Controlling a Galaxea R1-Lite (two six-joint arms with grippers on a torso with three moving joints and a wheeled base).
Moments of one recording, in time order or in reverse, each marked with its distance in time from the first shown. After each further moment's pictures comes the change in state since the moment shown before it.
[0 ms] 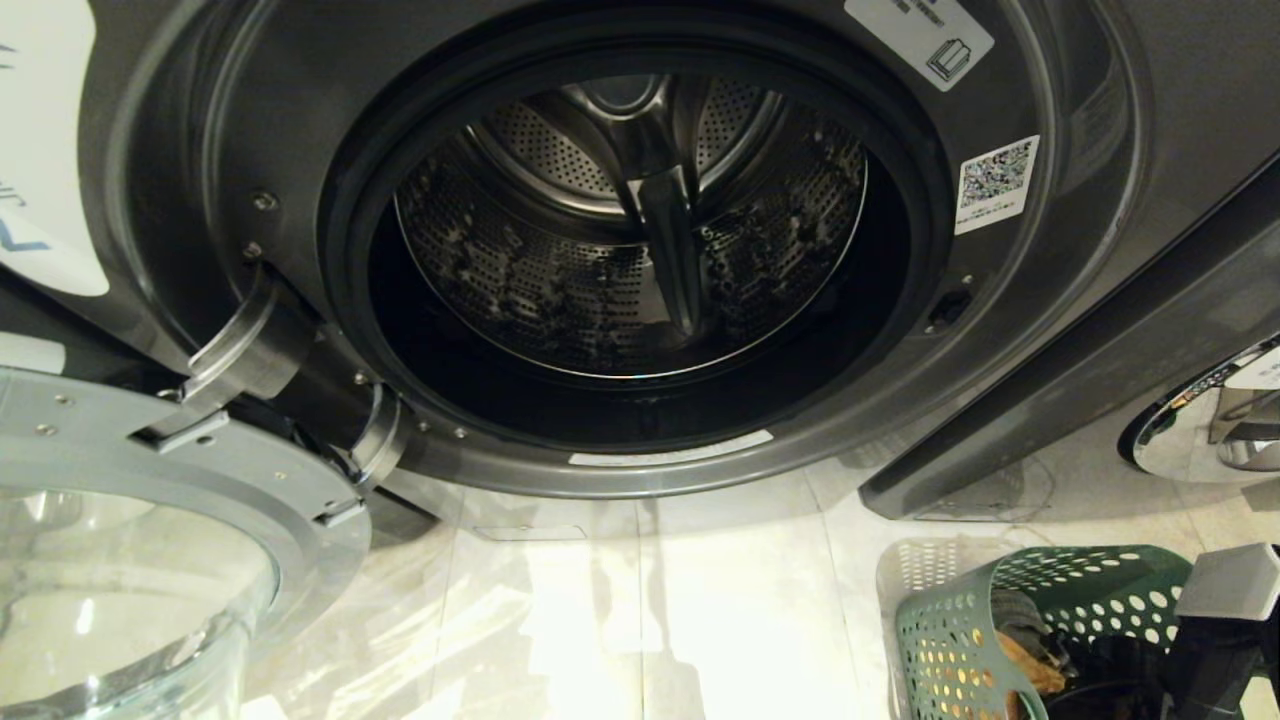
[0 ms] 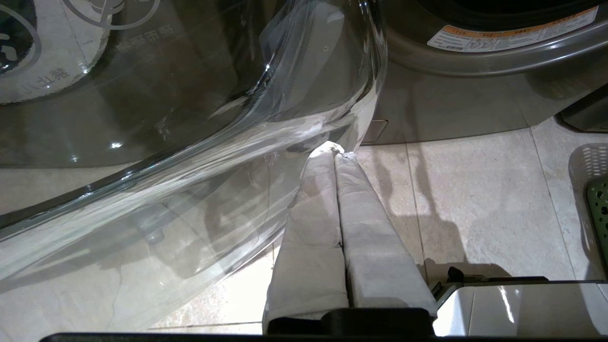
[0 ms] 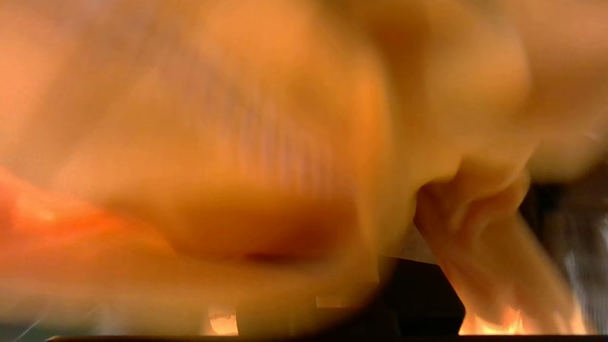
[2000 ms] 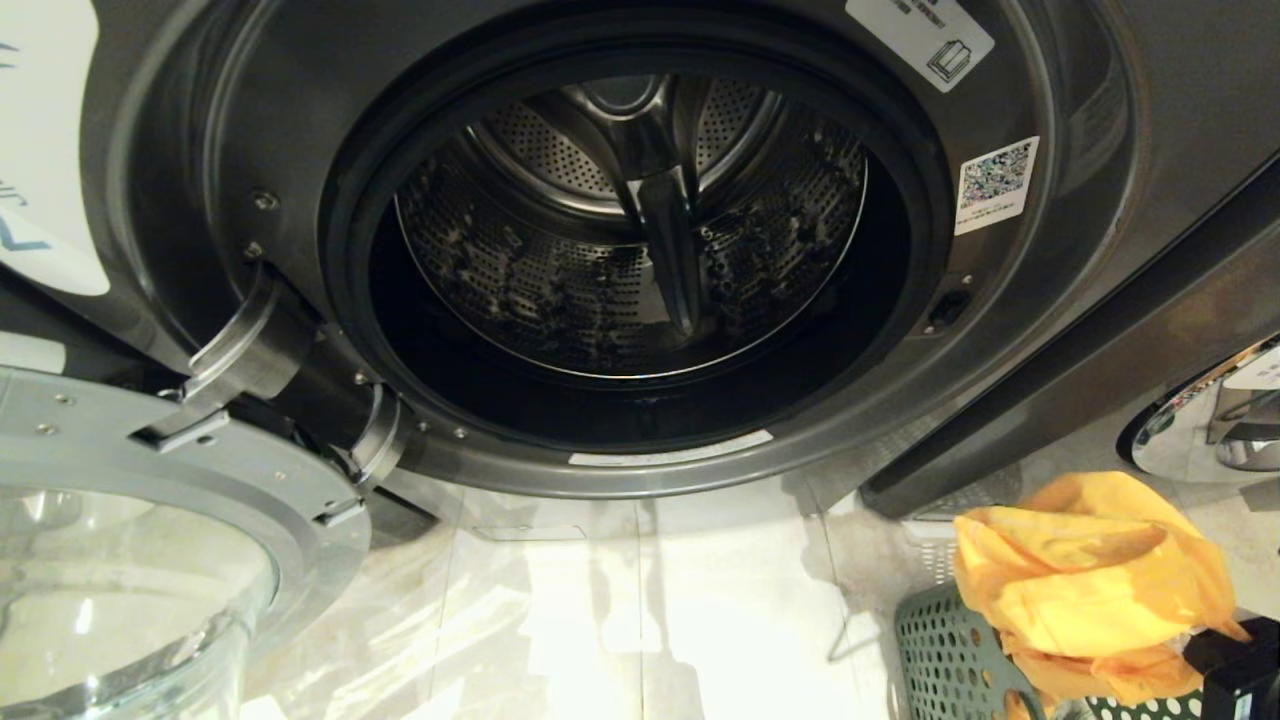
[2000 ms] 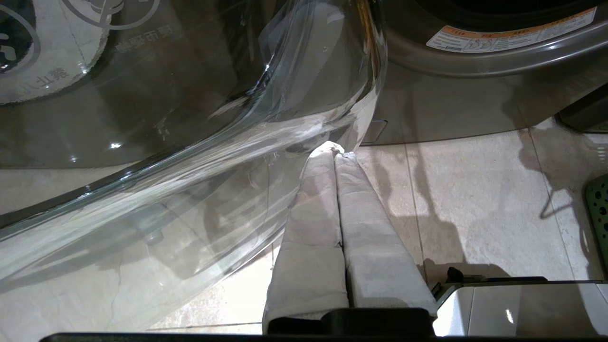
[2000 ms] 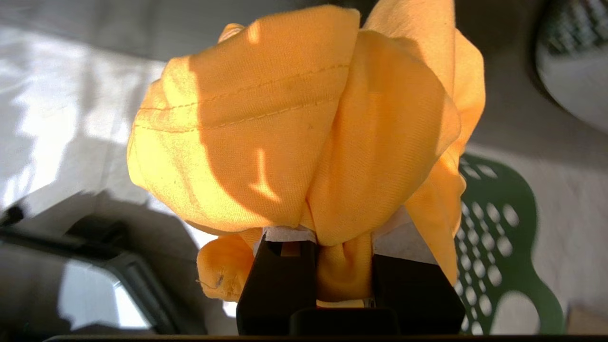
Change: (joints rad) left arm 0.000 0.000 0.000 -0.001 0.000 0.000; right arm 0.627 -1.980 0.817 0.324 -0.316 -0.066
